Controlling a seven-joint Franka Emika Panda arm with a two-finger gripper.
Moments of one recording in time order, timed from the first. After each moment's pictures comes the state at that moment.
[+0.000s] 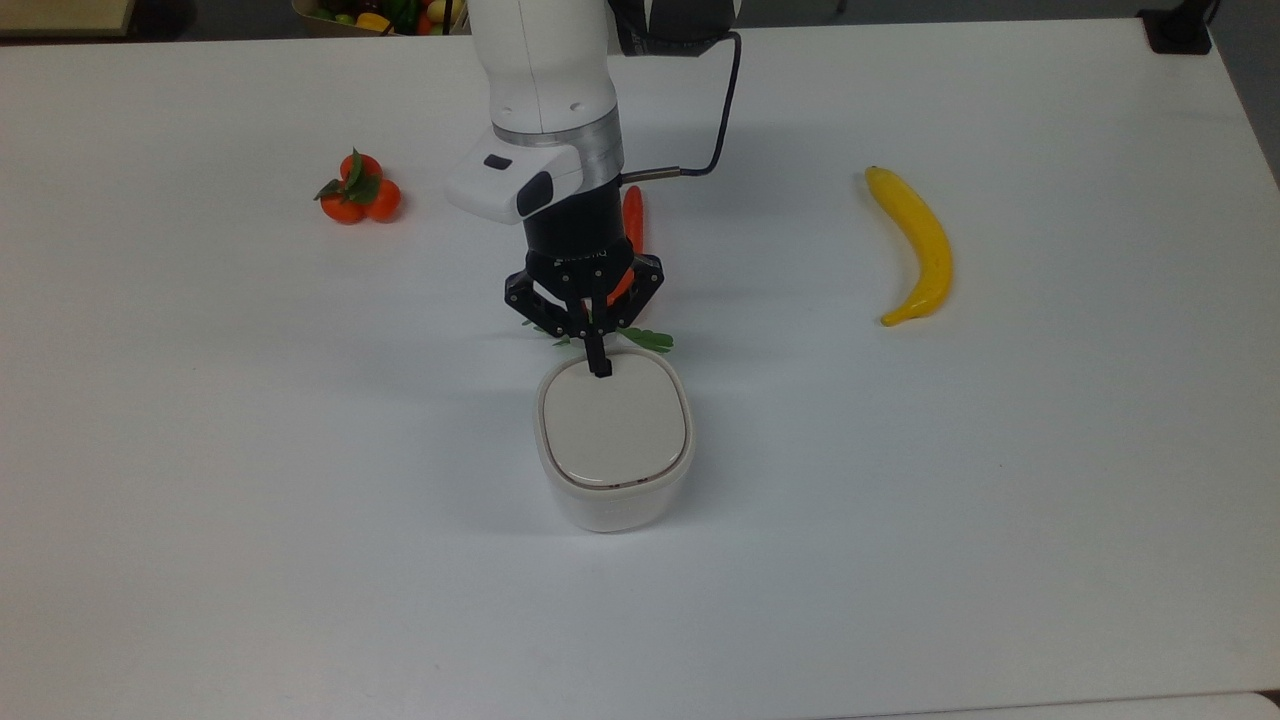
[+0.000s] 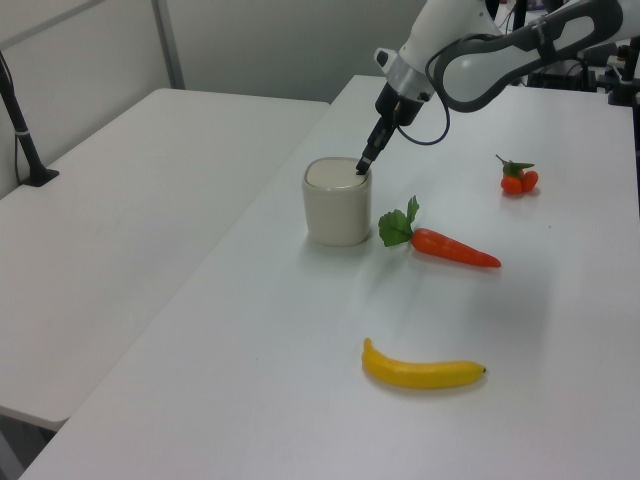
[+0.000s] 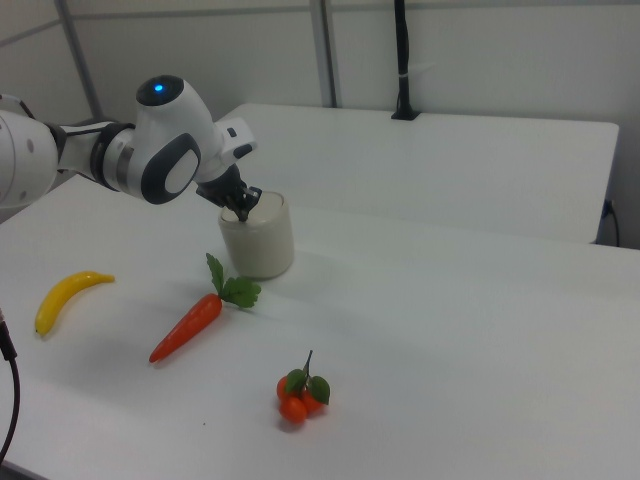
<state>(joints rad) 0.23 0.36 -0.10 -1.72 0.21 2.56 -0.19</state>
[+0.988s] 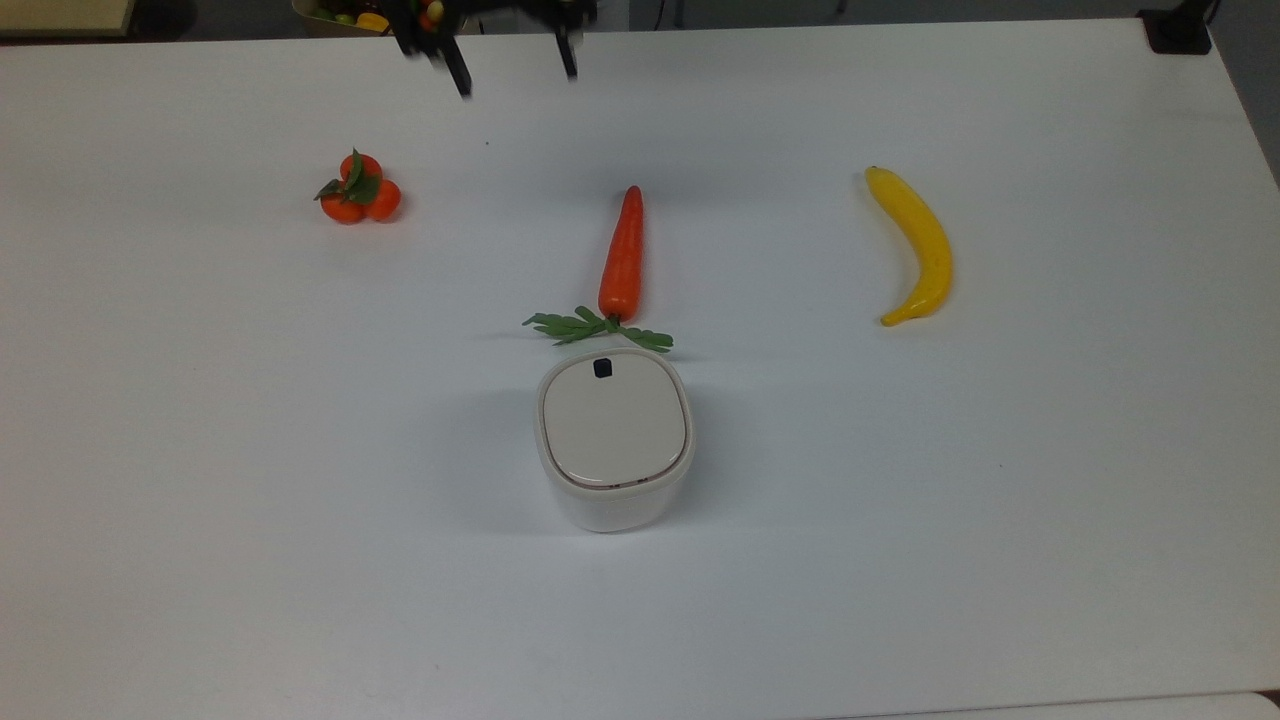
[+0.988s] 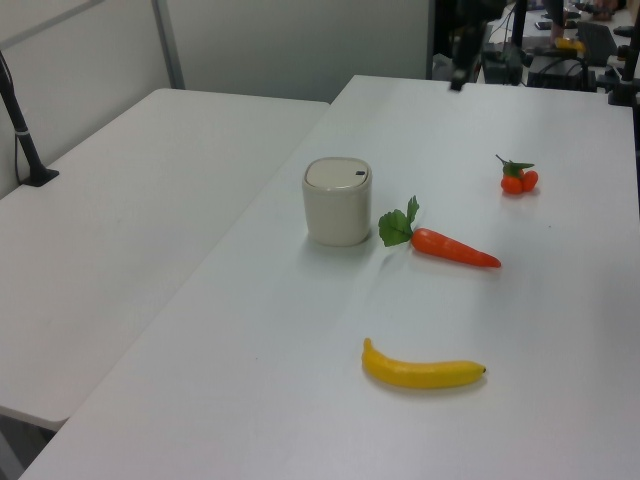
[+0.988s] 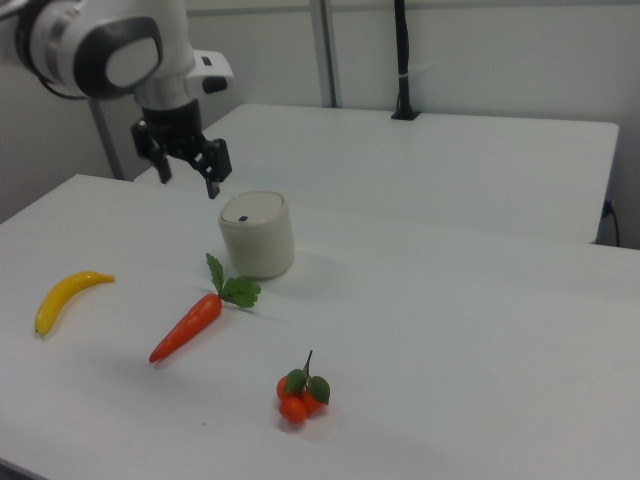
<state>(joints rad) 0.16 -0.02 -0.17 -1.70 0.21 1.83 -0.18</state>
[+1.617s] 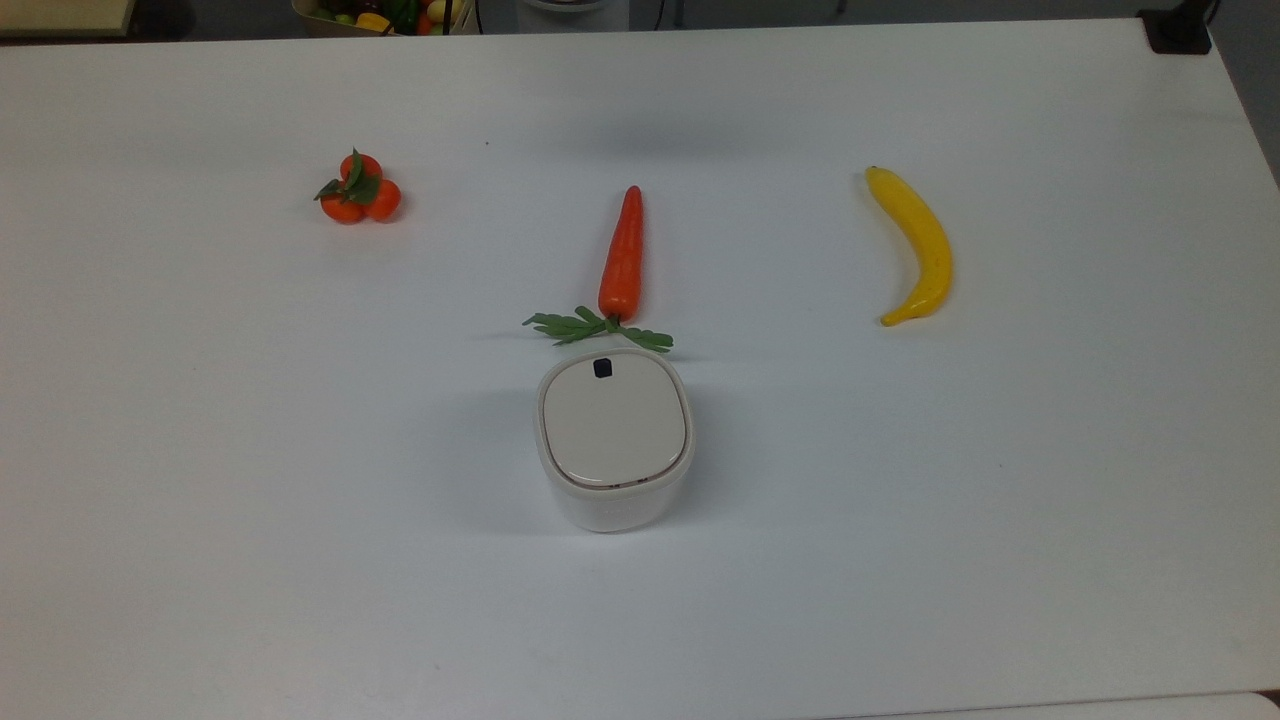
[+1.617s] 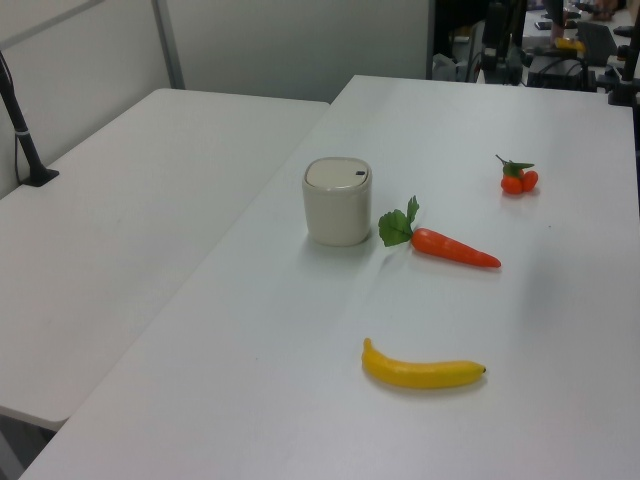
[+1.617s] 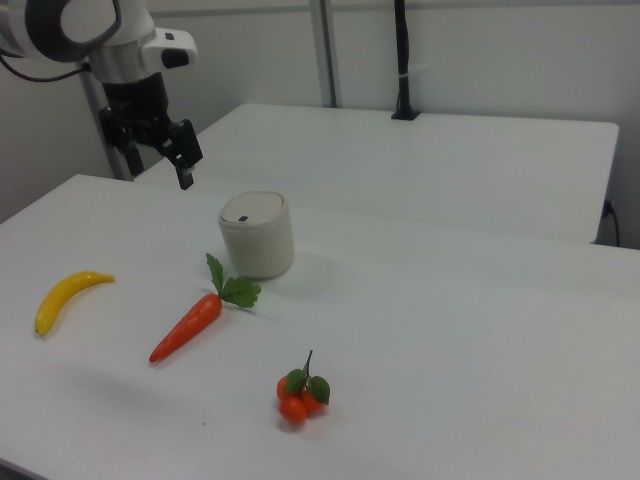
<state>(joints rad) 0.21 -0.07 -0.16 -1.64 0.07 1.66 -0.01</state>
